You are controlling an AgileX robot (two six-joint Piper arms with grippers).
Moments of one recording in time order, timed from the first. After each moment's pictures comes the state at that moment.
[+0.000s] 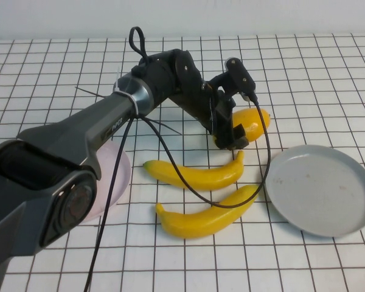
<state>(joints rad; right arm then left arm) -0.11 -0.01 0.03 -0.01 0.35 -0.11 -0.56 2.44 -2.16 -0.48 0.86 1.01</state>
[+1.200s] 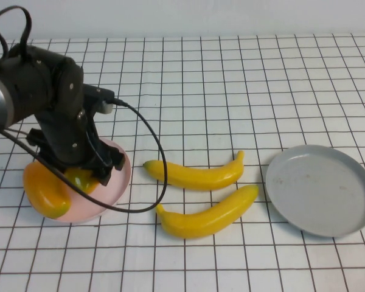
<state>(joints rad) -0.11 -0.01 0.03 -0.01 0.35 -0.11 -0.38 1.79 -1.35 0.12 1.00 -0.07</state>
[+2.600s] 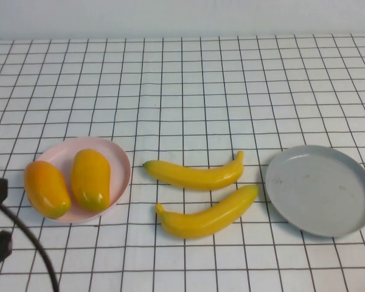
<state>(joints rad) -0.11 -0.01 0.03 -0.01 0.35 -0.11 -0.48 0.64 -0.74 0.15 0.73 -0.19</state>
